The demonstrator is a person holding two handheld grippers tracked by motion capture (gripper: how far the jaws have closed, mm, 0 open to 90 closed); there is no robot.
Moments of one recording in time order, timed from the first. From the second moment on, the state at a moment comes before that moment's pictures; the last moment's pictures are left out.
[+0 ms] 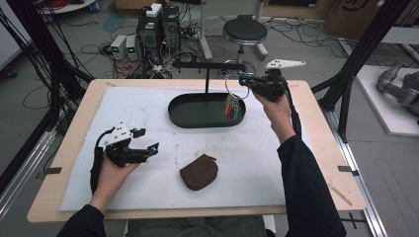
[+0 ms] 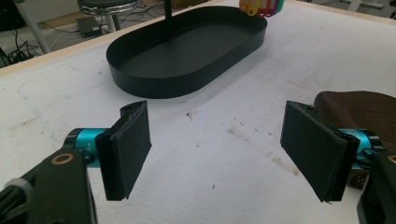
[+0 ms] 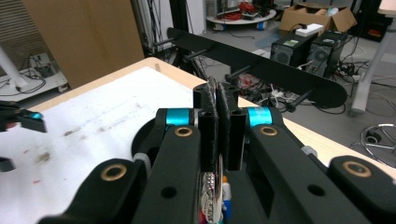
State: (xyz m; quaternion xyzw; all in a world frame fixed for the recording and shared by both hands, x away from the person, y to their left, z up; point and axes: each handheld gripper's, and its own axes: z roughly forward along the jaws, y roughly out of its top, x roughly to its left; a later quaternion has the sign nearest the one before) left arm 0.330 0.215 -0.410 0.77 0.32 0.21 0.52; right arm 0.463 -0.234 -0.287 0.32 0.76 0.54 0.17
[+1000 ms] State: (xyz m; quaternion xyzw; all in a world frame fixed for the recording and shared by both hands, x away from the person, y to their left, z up) left arm 0.328 0.220 -0.414 0.76 0.33 0.21 0.51; right arm 0.505 -0.241 -0.305 0.37 0.74 0.53 0.19
